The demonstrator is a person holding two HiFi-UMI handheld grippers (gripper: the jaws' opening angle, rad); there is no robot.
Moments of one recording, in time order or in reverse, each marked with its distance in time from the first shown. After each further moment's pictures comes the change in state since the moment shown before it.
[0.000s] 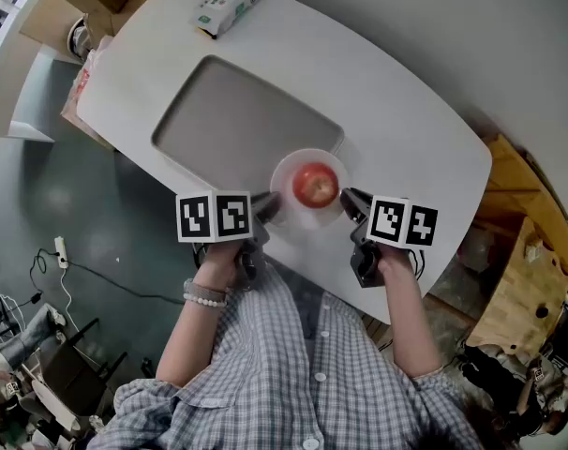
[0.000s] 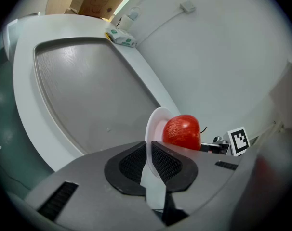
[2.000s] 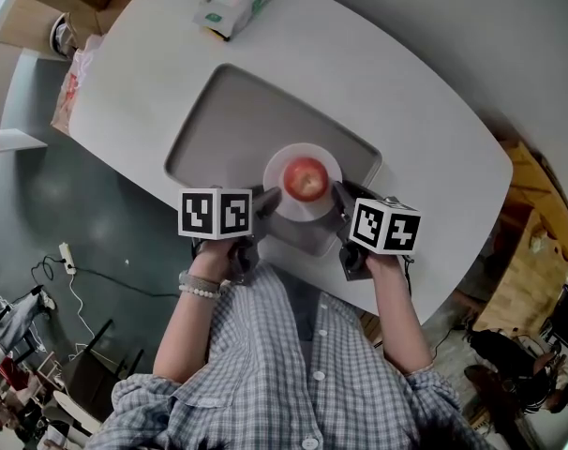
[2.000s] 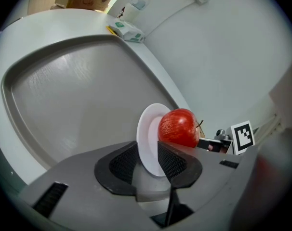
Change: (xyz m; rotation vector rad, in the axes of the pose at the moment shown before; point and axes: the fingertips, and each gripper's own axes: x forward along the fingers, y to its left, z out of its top) left arm 0.004 0.087 0.067 0.077 0.128 0.020; right arm 0.104 0.042 0.022 -0.020 -0.011 -0.066
